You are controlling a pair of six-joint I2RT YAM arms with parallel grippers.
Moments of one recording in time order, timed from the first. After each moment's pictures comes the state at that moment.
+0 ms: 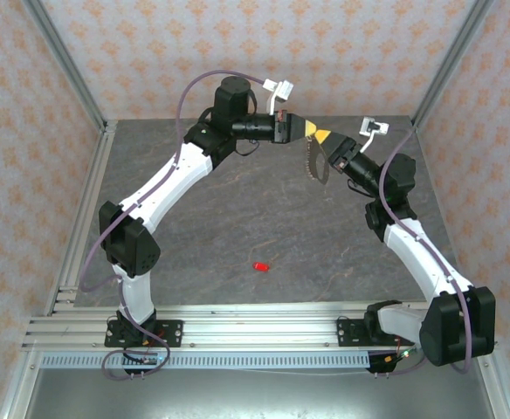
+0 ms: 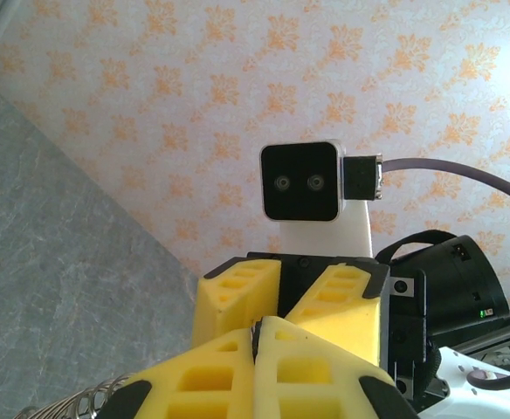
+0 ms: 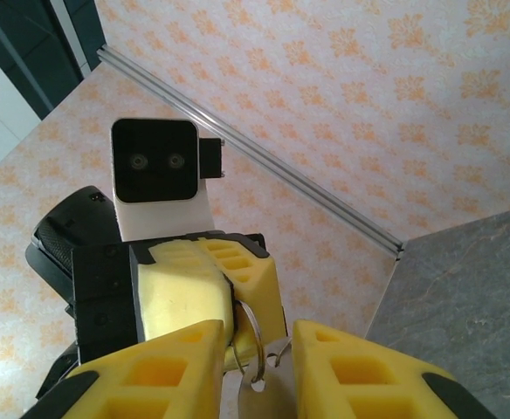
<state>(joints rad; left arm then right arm) -0.53 1.90 1.94 -0.21 0.87 -0.70 0.18 1.17 0.83 0.61 -0.66 1.15</state>
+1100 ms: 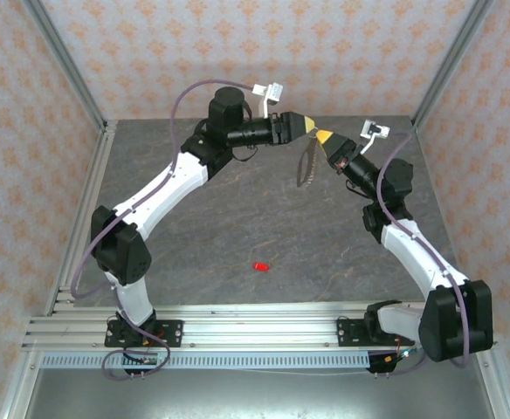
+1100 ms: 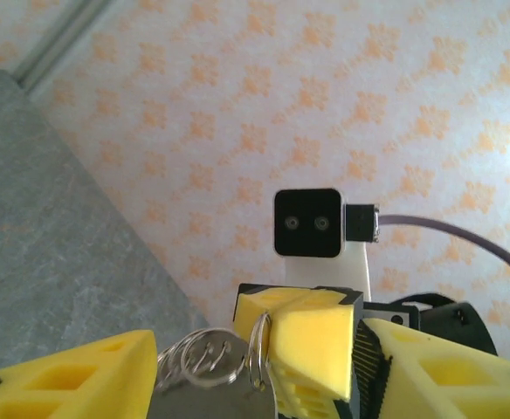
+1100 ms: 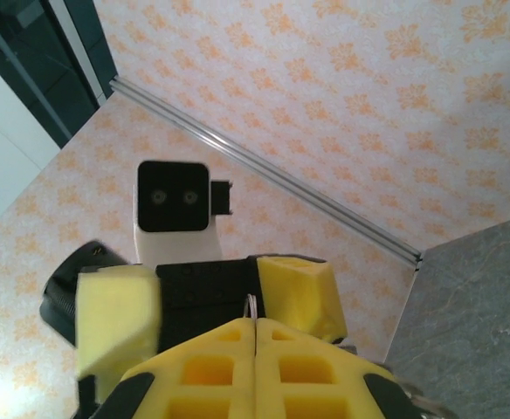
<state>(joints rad) -0.54 1.78 1.70 0.01 0.68 -0.86 0.19 1.20 0.78 0.74 -0.61 1.26</state>
